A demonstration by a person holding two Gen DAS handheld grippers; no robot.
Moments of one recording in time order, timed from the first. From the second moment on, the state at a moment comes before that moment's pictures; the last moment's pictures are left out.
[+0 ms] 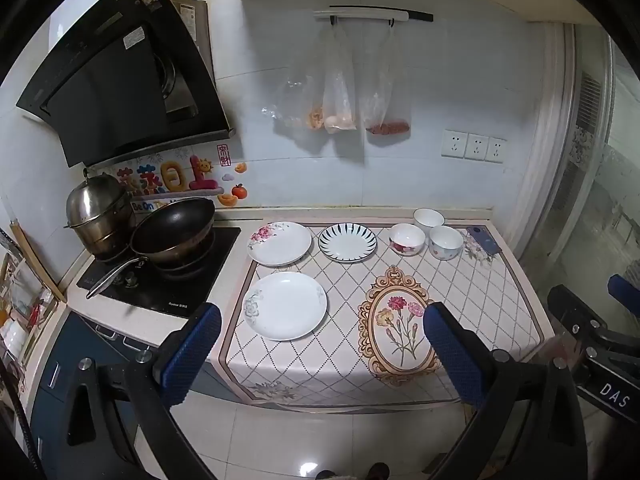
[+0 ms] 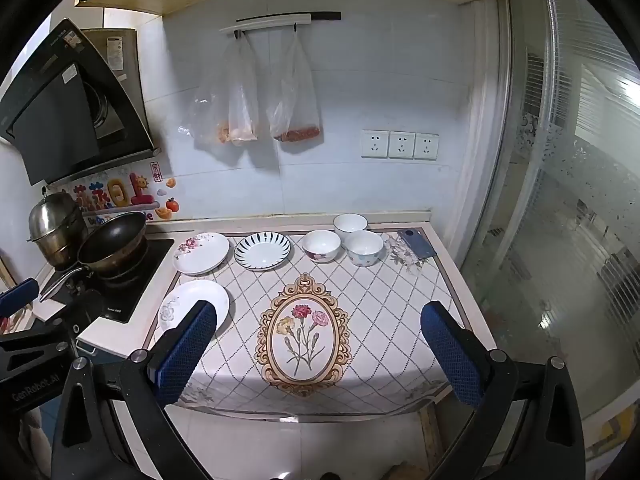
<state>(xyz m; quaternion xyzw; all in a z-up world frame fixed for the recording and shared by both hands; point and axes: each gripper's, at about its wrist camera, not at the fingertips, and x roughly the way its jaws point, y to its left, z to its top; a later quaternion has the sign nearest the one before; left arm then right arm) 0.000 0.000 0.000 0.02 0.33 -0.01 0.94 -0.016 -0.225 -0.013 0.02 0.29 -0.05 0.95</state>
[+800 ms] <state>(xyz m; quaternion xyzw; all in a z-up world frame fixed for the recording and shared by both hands) -0.003 0.003 -0.003 0.02 0.34 -0.01 0.94 -0.016 -0.221 -0.018 0.01 0.30 -0.05 0.95</state>
